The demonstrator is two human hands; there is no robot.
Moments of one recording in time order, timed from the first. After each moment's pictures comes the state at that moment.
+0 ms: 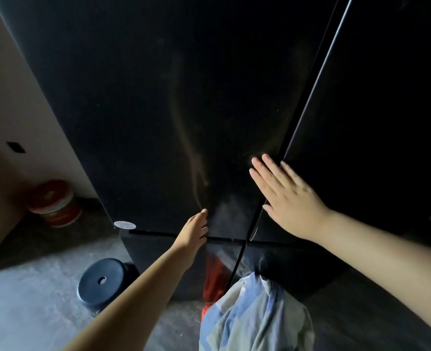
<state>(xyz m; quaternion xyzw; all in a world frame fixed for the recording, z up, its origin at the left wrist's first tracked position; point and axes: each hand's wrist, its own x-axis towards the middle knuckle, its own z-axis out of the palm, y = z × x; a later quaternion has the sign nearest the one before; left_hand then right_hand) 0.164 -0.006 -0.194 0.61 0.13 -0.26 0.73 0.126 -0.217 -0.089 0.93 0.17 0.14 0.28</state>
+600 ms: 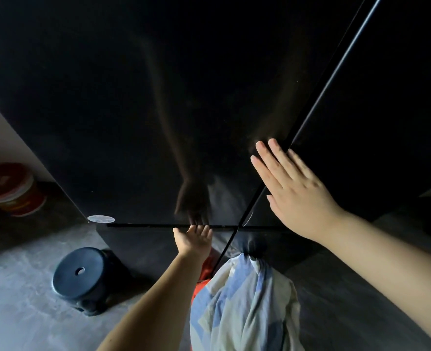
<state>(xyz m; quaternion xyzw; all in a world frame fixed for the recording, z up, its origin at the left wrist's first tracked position) 0.197 -0.038 -0.299 0.13 0.38 -0.24 0.88 0.125 -0.202 -0.097 0.94 0.13 0.15 0.29</state>
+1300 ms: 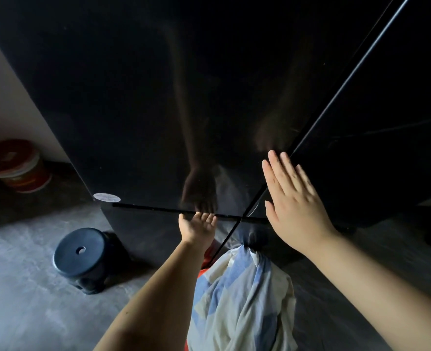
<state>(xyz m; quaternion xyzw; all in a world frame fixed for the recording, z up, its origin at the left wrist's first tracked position) 0.194 -0.041 -0.307 0.09 0.38 -0.23 0.89 0.107 -0.184 -0.133 0.98 0.06 0.11 0.18</state>
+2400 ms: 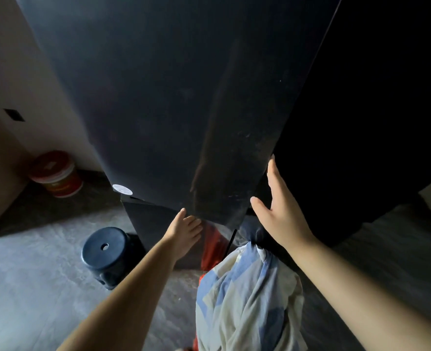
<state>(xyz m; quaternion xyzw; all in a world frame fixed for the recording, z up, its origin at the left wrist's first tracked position) 0.129 0.018 -0.277 0.45 0.24 -0.31 0.80 0.053 -0.165 -0.132 0.91 0.02 0.14 -0.39</state>
